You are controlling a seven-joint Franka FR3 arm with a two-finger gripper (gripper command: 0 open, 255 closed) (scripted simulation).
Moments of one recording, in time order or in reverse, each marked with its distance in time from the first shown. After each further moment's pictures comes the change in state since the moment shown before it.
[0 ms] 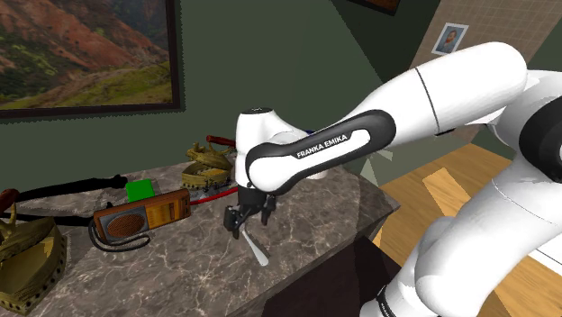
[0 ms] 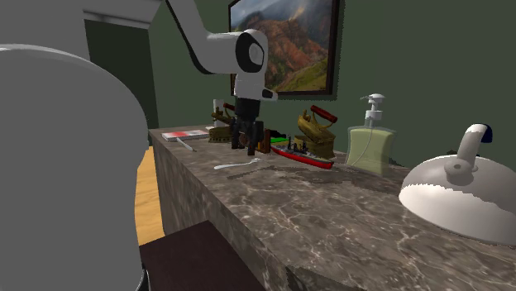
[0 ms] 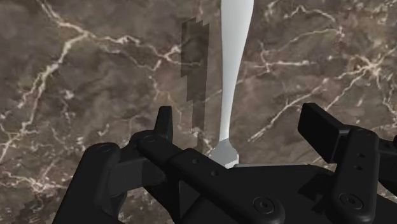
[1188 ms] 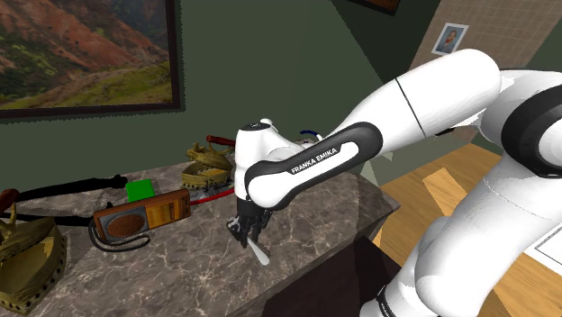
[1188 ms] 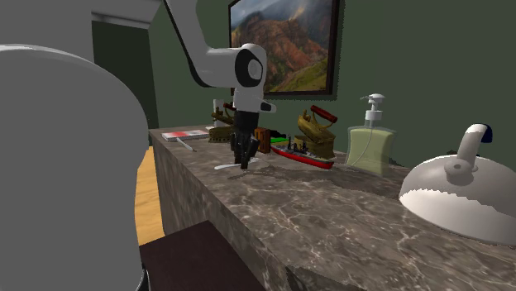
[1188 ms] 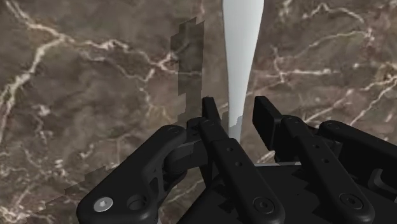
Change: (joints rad) arm 0.004 0.059 0.008 -0.042 -0.010 0.100 0.012
